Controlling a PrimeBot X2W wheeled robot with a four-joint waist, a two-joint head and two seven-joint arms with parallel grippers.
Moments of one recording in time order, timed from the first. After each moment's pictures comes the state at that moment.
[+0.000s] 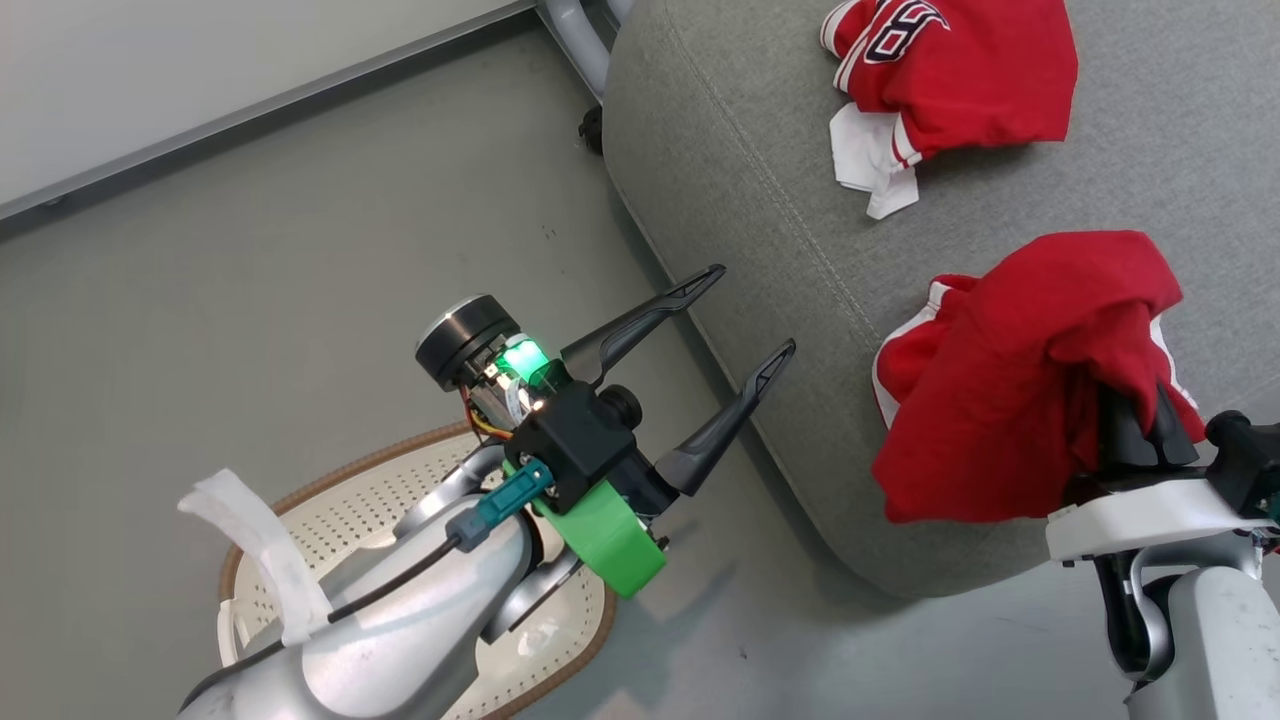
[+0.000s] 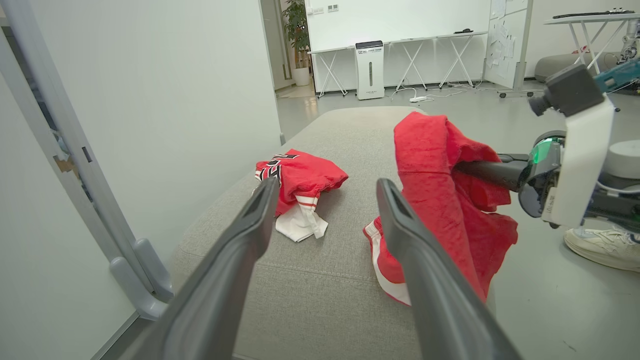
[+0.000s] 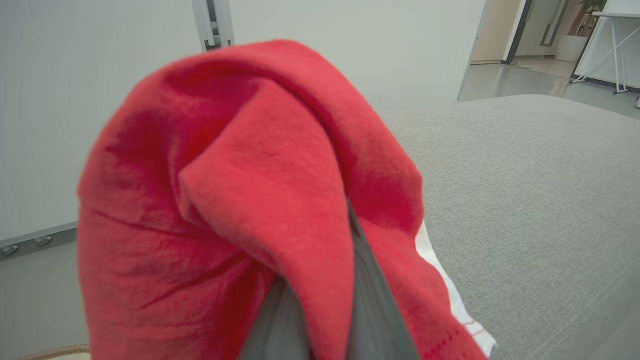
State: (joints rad) left arm -0.66 0.29 -0.91 0.09 -0.39 -0.08 -0.22; right arm -0.19 -0.05 -0.16 0.14 0.14 0.13 -0.26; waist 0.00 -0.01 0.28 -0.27
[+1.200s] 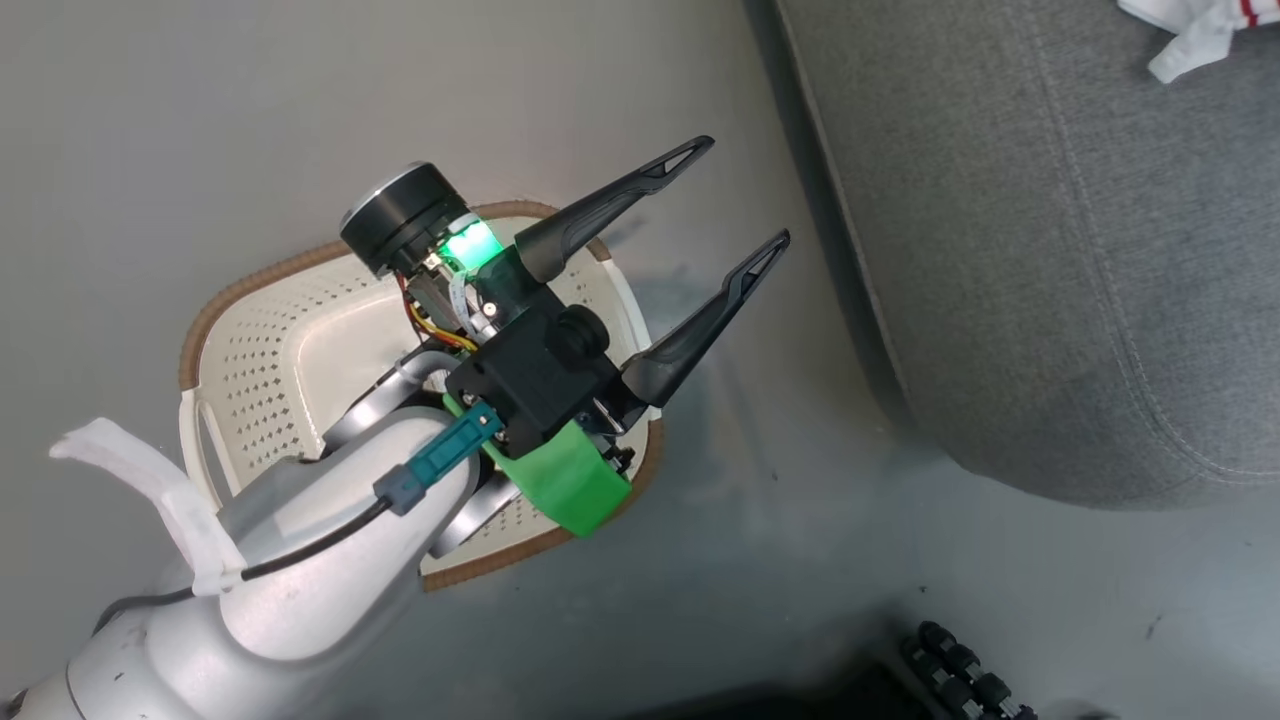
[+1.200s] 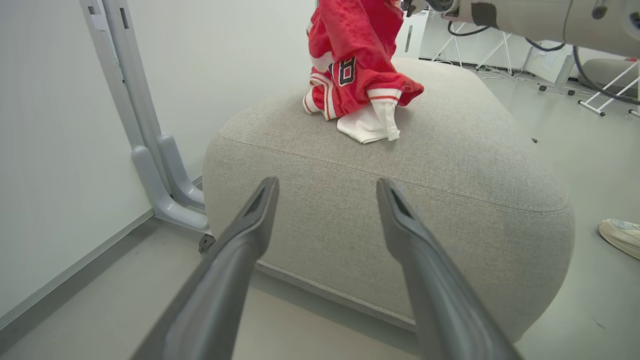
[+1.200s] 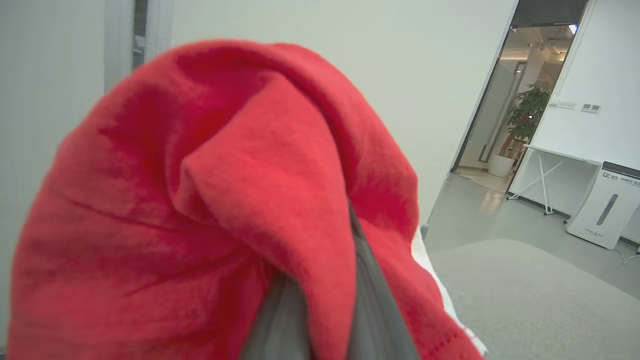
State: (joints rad) left arm -0.81 0.38 -0.89 -0.02 -0.35 -0.09 -0.21; right arm -1.22 -0.26 -0.44 0.47 -0.09 0.13 -0.26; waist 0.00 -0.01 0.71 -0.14
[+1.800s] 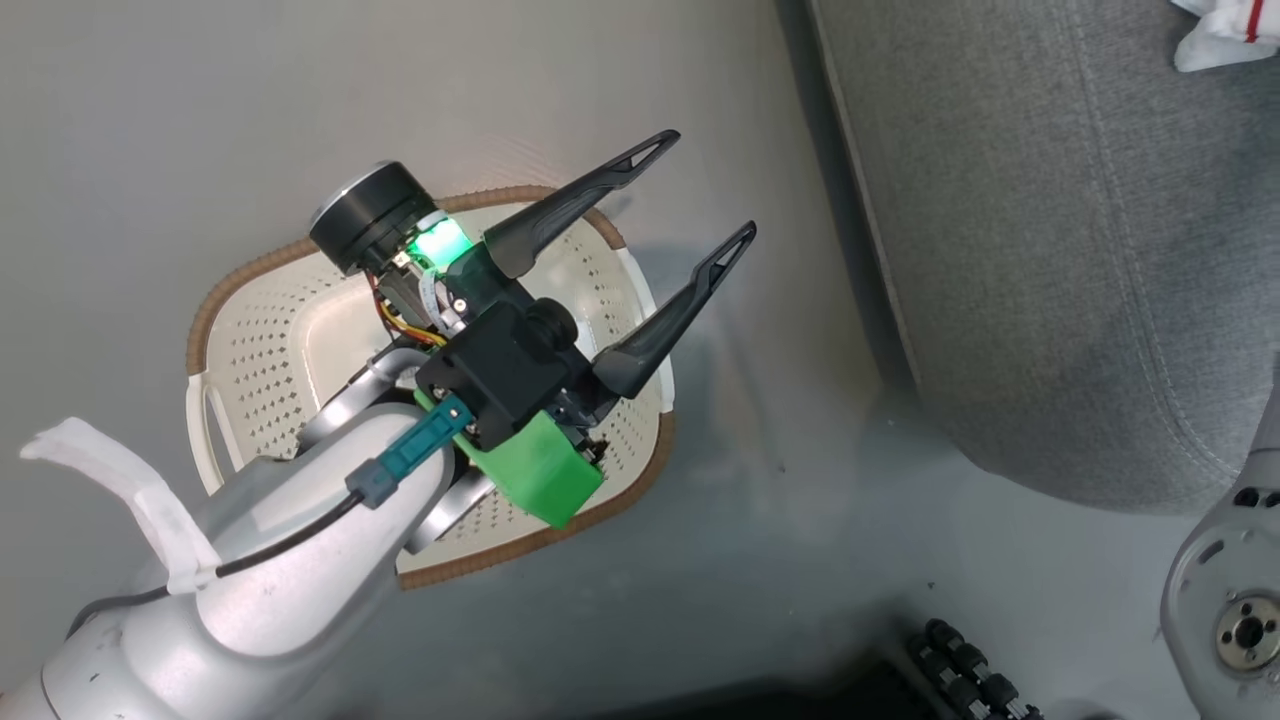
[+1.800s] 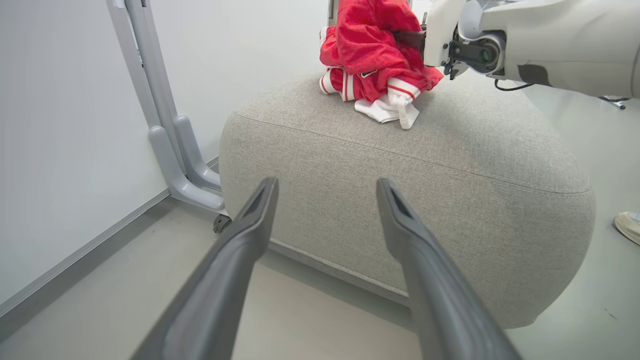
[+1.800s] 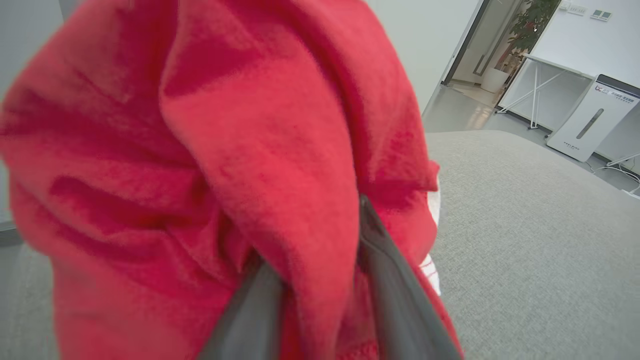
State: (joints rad) left arm -0.81 0.41 -0.88 -0.01 -0.36 -0.08 -0.22; right arm -1.05 -0.07 -0.64 0.45 -0.29 0.13 -0.19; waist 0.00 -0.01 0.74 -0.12
